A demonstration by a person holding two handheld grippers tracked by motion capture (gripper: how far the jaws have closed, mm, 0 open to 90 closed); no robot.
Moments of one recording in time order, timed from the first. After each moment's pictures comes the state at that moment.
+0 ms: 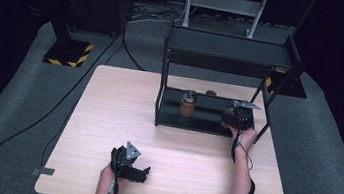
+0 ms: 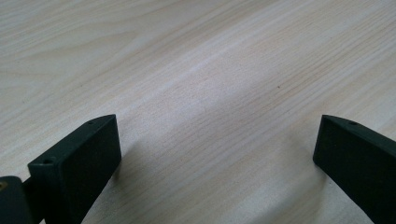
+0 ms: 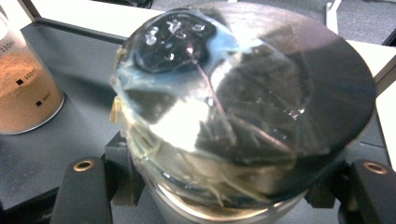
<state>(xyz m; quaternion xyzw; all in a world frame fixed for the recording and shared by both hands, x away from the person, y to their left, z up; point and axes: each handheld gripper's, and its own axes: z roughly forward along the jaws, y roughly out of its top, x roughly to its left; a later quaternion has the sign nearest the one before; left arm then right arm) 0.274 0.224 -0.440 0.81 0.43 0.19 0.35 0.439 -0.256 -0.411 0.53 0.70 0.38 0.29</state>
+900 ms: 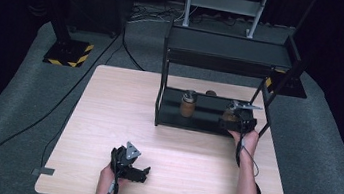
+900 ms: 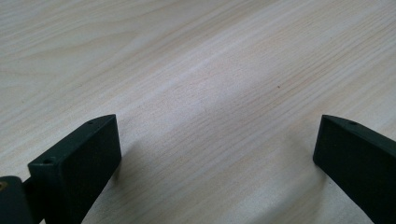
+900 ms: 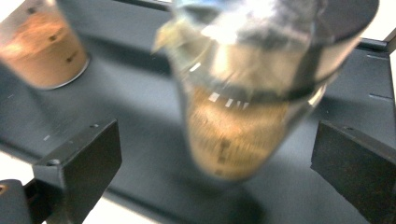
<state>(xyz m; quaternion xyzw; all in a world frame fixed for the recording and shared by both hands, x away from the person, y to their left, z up) 0.275 0.225 -0.440 0.81 0.43 0.19 0.35 0.427 -0.259 -0.383 0.54 0.73 0.34 0.24</state>
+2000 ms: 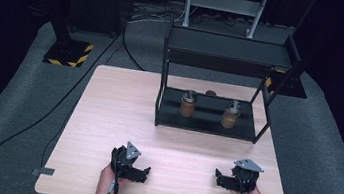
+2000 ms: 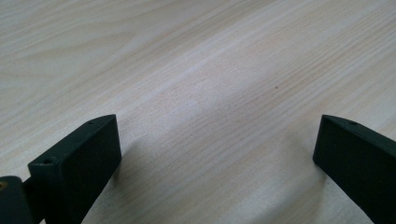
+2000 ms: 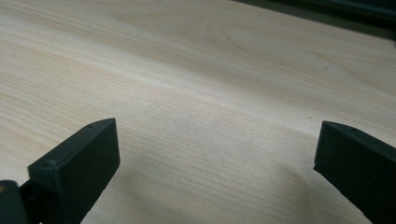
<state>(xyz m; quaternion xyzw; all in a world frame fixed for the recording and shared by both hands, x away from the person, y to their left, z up) 0.276 0.224 -0.440 0.81 0.43 0.19 0.35 0.248 -0.257 -0.440 0.52 0.74 0.34 0.27</state>
